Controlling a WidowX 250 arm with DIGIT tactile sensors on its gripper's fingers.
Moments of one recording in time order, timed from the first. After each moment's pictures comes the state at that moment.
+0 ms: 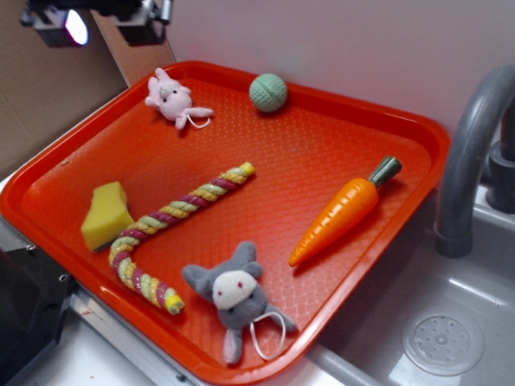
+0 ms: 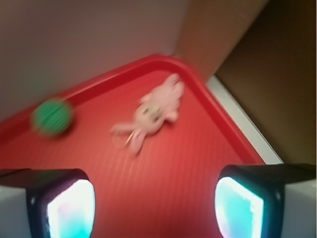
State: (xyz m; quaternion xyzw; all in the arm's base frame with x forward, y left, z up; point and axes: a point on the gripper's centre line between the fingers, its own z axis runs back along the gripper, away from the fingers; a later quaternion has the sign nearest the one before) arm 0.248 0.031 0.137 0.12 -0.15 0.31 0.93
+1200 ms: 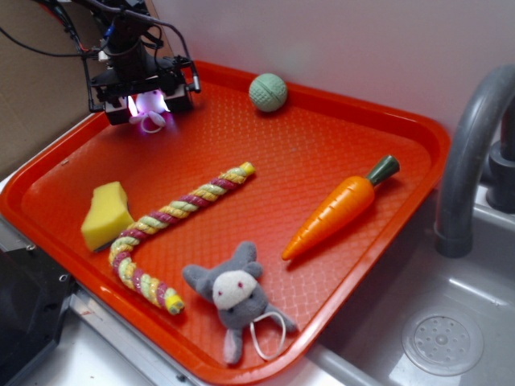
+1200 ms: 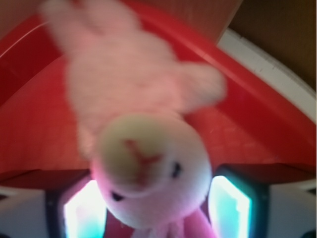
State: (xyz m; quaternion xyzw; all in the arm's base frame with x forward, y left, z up) arm 0.284 0.107 0.024 0.10 -0.13 0.41 0.90
